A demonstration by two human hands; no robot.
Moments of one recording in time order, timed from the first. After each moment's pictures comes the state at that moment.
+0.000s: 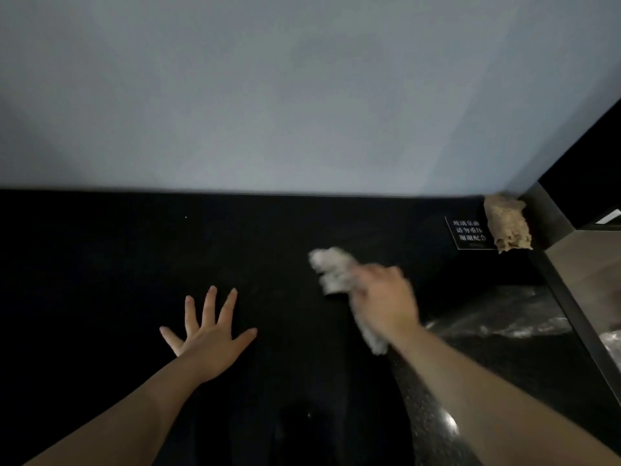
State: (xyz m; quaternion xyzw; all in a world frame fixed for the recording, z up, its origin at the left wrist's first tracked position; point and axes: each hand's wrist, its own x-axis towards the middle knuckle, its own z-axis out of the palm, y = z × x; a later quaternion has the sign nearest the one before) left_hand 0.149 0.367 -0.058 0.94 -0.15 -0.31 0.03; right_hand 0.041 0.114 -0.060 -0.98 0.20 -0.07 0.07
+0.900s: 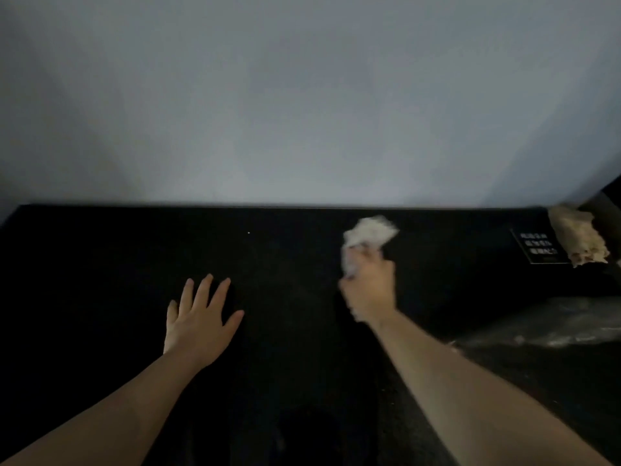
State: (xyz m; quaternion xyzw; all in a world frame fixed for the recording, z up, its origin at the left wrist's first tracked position) left_hand 0.265 0.460 -0.063 0.97 -0.19 -0.15 -0.01; right_hand 0.175 0.217 -0.065 -0.93 0.31 -0.08 0.16
